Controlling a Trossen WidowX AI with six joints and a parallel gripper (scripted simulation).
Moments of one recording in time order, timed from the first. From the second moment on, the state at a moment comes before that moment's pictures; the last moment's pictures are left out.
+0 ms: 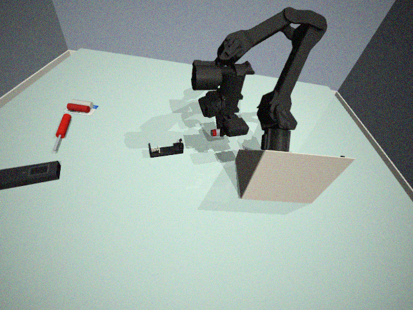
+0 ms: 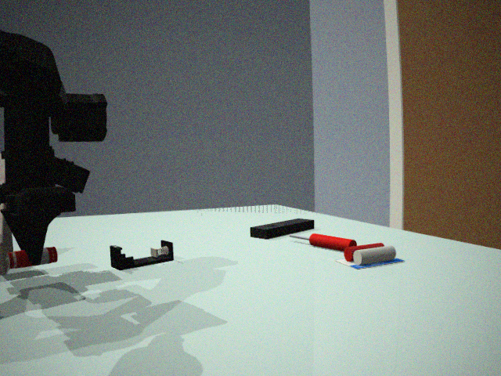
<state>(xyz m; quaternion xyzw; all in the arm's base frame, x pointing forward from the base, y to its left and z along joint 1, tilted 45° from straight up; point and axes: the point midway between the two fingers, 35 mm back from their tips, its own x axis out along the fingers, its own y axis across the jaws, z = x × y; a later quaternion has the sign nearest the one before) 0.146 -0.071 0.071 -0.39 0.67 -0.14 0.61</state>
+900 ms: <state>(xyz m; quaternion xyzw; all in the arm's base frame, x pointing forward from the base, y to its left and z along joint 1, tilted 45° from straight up) 0.241 -0.010 0.085 -0.39 0.67 -0.15 0.61</state>
